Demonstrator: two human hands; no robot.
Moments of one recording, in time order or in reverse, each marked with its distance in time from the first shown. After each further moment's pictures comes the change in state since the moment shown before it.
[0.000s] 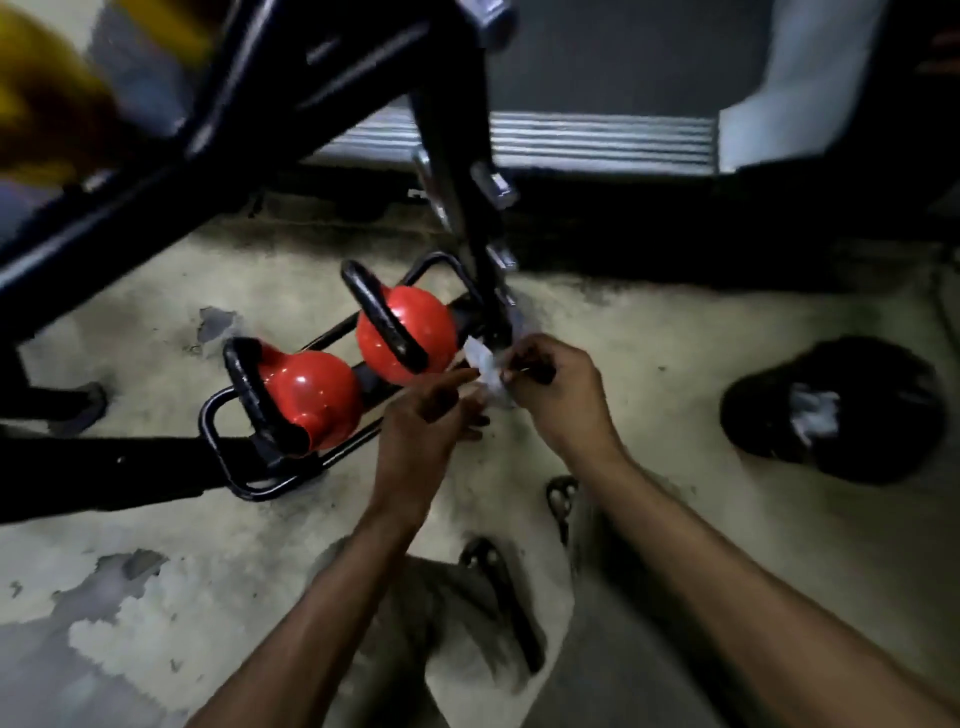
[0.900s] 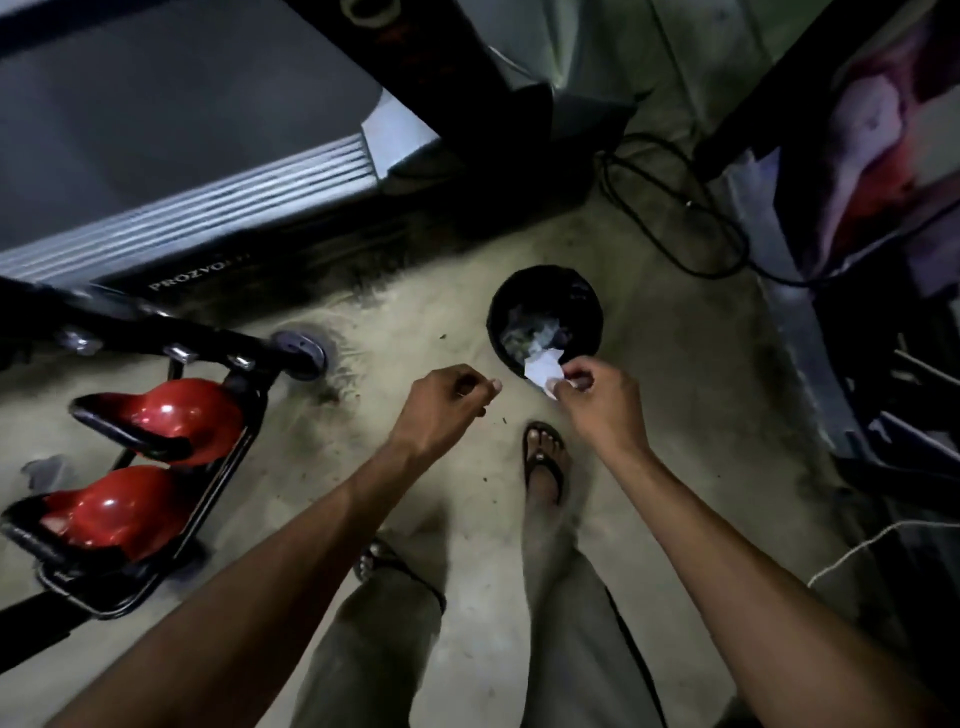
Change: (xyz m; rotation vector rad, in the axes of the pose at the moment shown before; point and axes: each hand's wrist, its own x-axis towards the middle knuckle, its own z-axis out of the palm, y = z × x) left_hand -0.087 0.091 0.361 0.706 -0.650 0.012; right_hand -0.167 0.050 -0.403 -0.301 0.524 0.482
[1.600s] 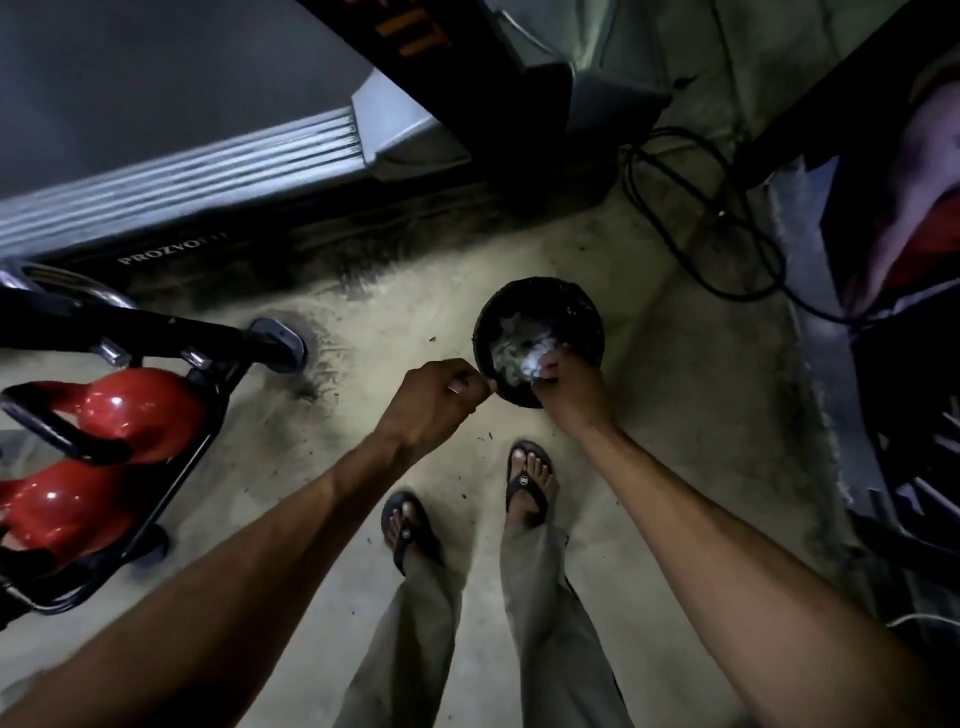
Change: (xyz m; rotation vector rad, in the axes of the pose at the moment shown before) left_hand 0.093 0.009 0.036 0.043 -0.006 -0.094; right_hand 0.139 0.052 0.046 -0.207 -0.267 0.027
